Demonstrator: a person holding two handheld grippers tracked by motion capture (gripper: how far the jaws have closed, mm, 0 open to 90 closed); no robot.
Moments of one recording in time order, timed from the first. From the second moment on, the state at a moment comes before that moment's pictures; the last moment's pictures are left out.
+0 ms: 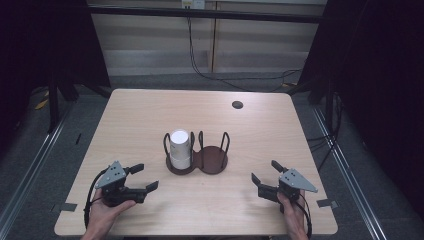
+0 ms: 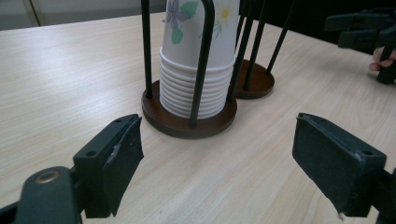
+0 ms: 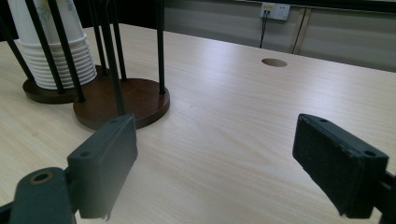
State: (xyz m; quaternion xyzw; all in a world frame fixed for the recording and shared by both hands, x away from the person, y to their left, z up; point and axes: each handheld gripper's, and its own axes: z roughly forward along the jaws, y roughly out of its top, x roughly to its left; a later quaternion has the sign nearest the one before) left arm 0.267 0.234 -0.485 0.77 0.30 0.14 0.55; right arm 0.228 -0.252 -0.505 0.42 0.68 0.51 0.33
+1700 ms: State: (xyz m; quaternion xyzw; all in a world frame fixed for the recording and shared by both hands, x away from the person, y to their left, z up) left arm 0.282 0.220 -0.429 0.81 0.28 0.09 0.51; right arm 0.230 -0.251 -0.505 0.41 0.67 0.53 0.31
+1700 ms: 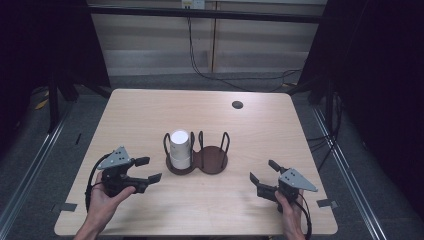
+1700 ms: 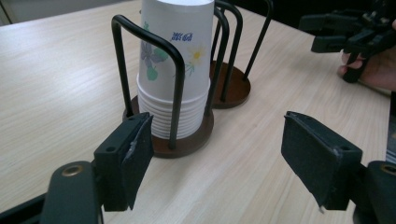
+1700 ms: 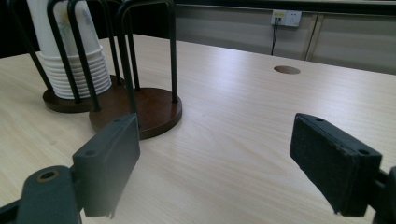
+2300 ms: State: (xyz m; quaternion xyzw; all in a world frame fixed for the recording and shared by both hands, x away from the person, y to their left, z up) left arm 0.304 0.205 -0.385 0.84 0.26 0.10 0.48; right arm 0.230 -0.251 -0.505 0.41 0.67 0.53 0.31
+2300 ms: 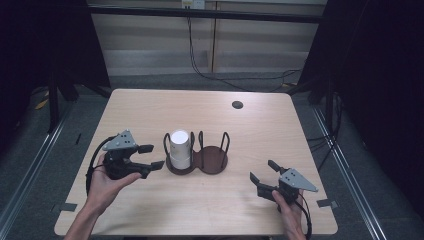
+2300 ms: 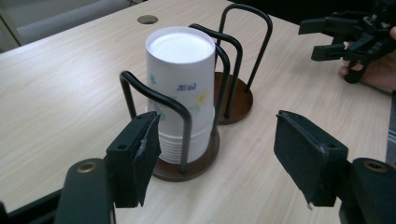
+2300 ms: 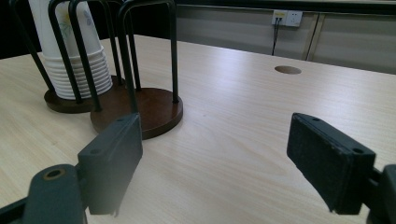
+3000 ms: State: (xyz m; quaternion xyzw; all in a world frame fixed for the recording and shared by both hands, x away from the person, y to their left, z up) left arm 0.330 0.177 -0.361 0.87 0.24 0.12 0.41; right arm 0.231 -0.250 -0.505 0.41 0.68 0.53 0.31
